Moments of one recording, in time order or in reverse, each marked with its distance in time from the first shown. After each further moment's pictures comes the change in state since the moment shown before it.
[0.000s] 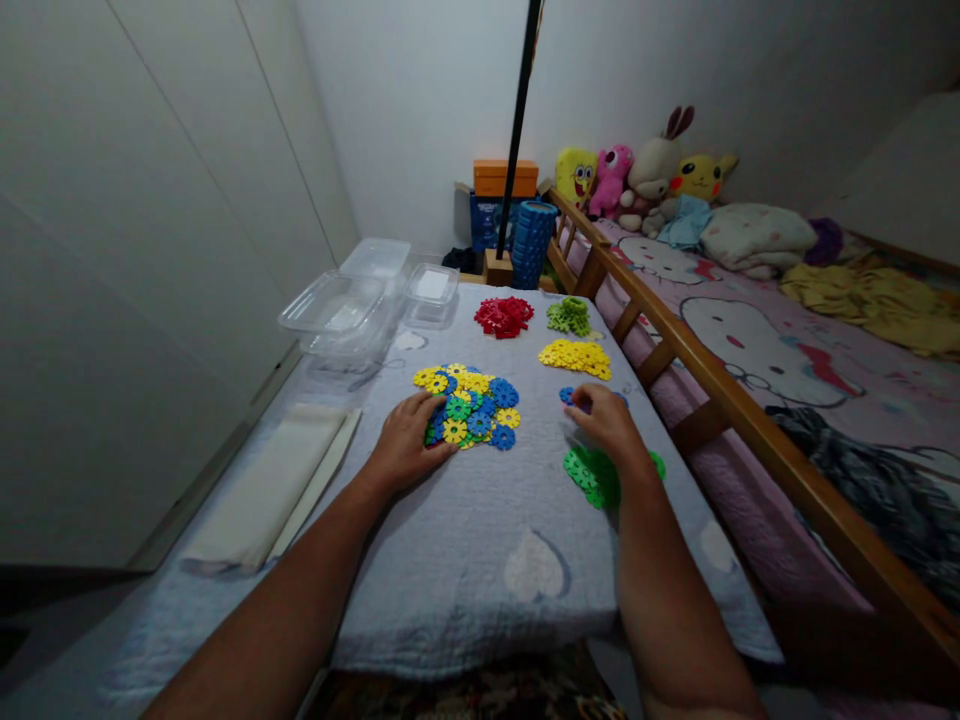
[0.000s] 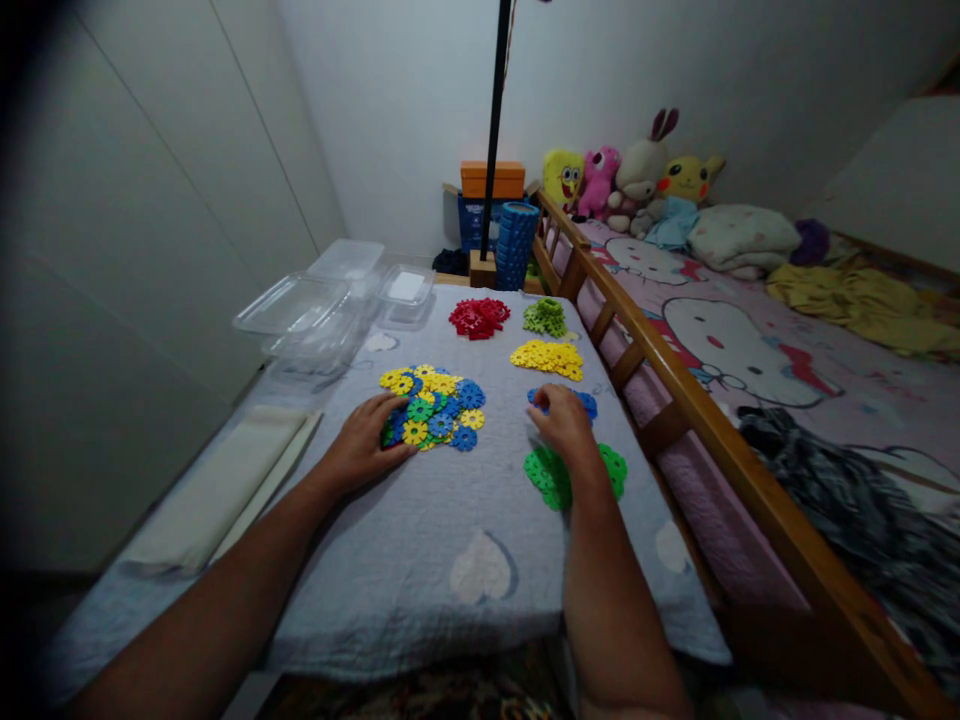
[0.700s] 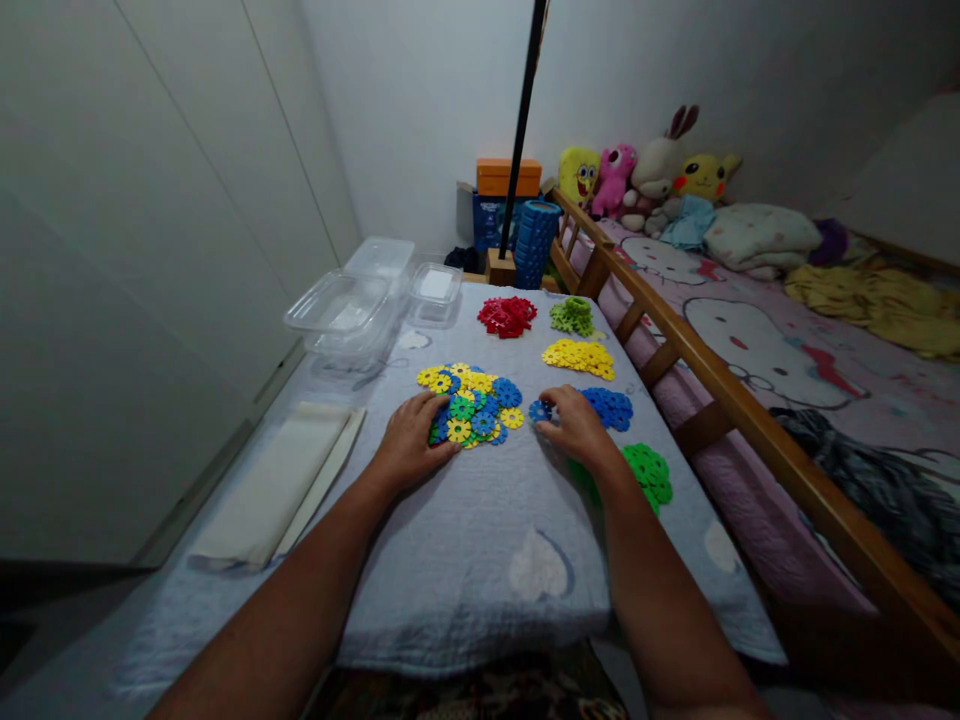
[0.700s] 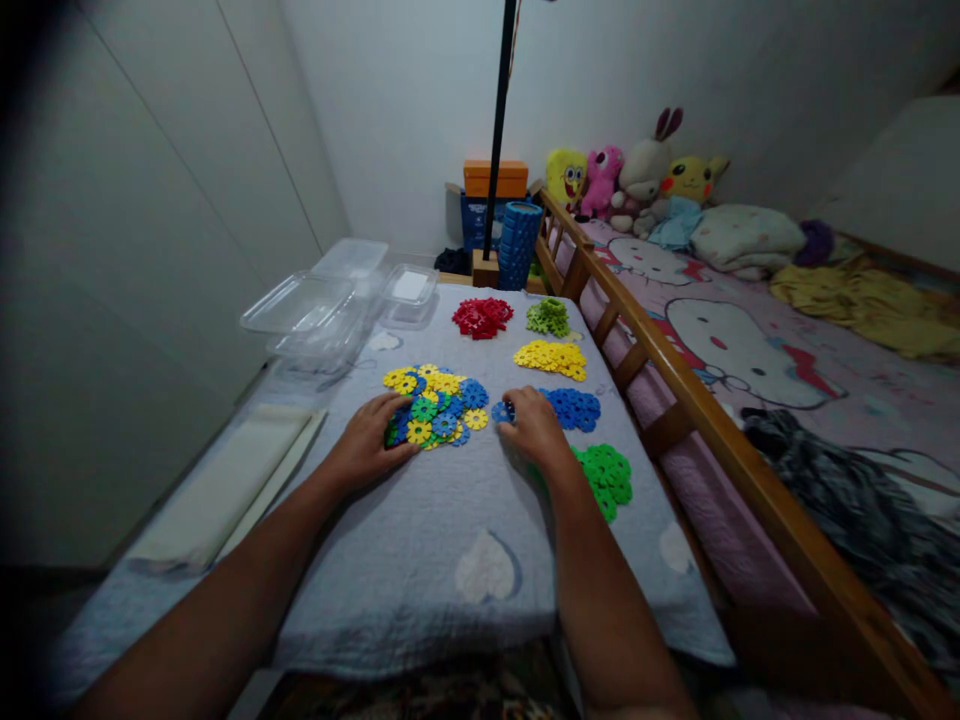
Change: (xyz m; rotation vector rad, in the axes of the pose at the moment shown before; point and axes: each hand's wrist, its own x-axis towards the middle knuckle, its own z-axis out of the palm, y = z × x) left_hand 0.000 0.002 -0.002 -0.007 -0.015 -0.013; right_hand -0.003 -0.033 0.027 -0.057 -0.077 -0.220
